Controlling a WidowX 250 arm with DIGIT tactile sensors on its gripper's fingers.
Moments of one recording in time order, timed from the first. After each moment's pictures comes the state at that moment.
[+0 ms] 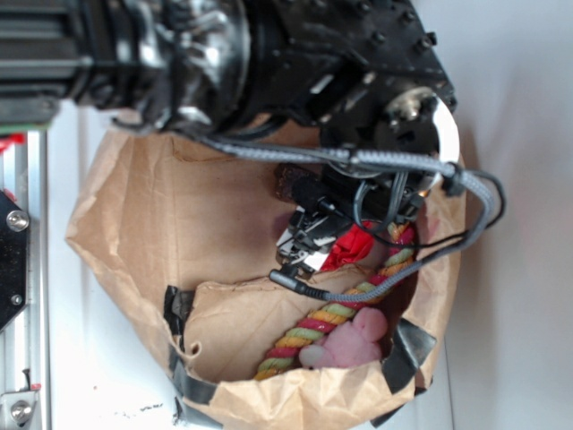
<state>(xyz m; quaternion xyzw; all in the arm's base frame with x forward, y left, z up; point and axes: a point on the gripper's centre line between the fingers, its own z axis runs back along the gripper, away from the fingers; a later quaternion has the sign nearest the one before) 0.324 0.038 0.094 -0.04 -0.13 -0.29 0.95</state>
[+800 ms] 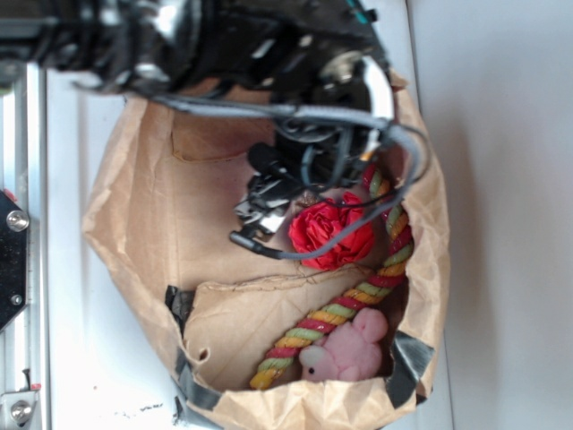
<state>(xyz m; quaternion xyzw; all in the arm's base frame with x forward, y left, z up) 0.302 0.065 0.074 -0.01 -0.14 -0.29 0.95</state>
